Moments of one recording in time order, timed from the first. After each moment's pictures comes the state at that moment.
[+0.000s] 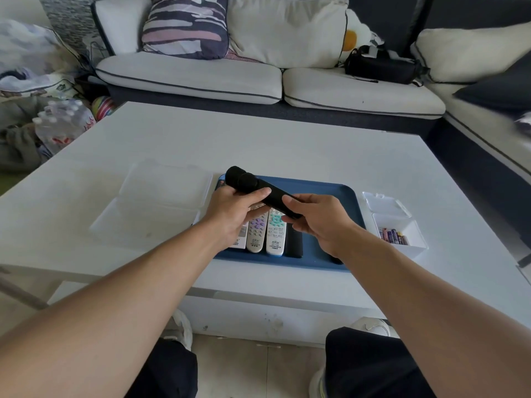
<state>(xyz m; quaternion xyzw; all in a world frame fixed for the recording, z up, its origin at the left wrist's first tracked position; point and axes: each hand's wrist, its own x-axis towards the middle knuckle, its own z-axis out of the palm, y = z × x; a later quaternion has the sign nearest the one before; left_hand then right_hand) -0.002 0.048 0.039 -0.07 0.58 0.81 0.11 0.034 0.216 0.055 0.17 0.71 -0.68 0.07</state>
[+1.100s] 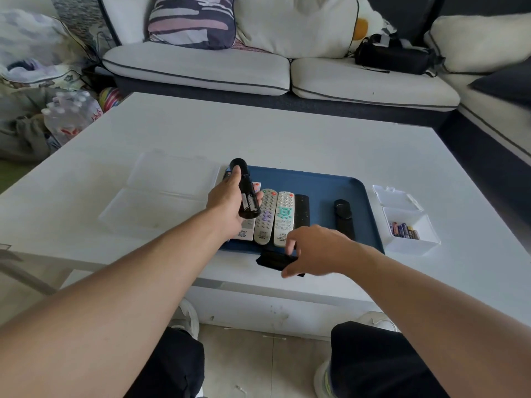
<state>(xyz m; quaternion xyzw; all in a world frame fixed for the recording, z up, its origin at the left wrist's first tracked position) -0.004 0.040 0.050 -0.26 0.52 0.81 0.10 0.055 0.210 0.025 -0.11 0.96 -0.08 0.23</state>
